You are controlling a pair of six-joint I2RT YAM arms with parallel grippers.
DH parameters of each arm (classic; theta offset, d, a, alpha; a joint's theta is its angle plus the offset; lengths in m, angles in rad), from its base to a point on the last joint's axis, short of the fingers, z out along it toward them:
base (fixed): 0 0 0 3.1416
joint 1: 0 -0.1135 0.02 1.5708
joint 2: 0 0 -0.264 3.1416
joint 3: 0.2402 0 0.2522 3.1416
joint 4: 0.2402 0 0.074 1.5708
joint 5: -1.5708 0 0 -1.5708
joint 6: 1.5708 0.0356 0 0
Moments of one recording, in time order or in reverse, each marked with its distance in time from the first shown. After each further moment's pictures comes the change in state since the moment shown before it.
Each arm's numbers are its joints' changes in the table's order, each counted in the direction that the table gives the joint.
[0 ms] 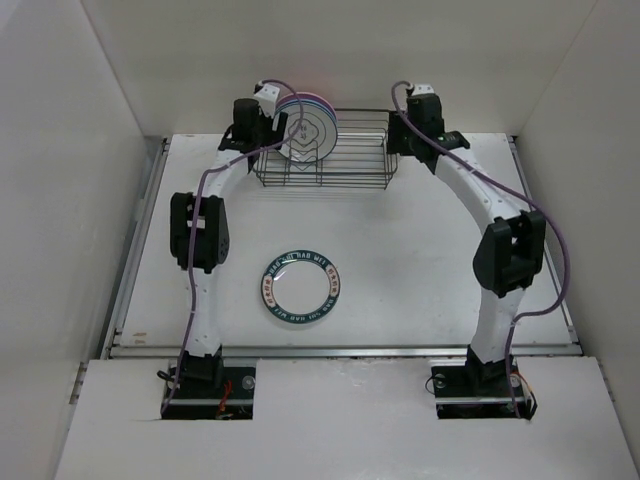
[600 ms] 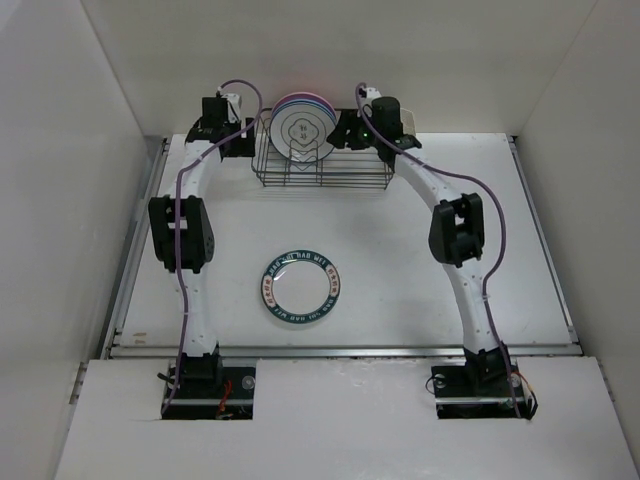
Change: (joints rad) left arm -0.128 -0.053 0.062 0.472 -0.026 -0.201; right arm -0.046 0.470 0.483 -0.267 0.568 0.129
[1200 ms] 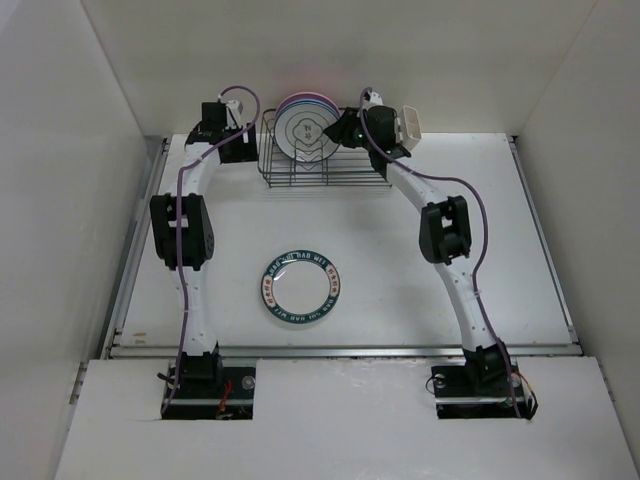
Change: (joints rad) left arm -0.018 0.039 0.000 0.013 -0.137 -0.077; right arm -0.006 0.201 0.105 -0.274 -0.067 0.251
